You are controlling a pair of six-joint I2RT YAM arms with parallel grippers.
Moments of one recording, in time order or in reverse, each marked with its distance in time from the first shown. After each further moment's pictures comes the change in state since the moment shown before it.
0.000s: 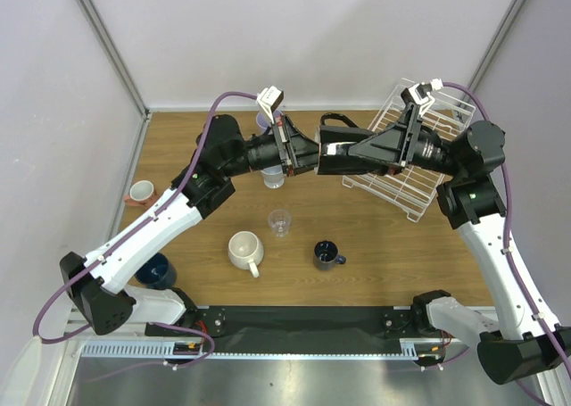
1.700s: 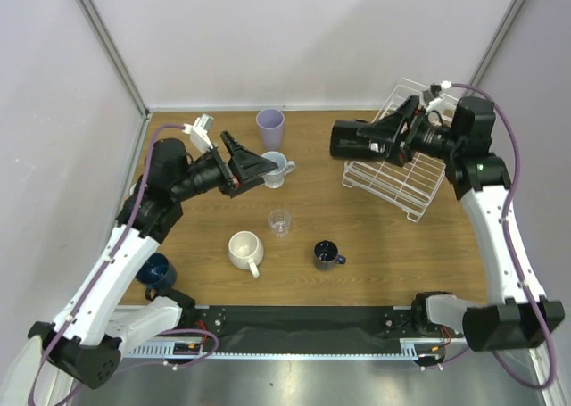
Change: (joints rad) left arm 0.306 -0.319 -0.264 -0.356 -0.039 0.168; right arm -0.161 0.135 0.111 -0.526 0.113 -0.386
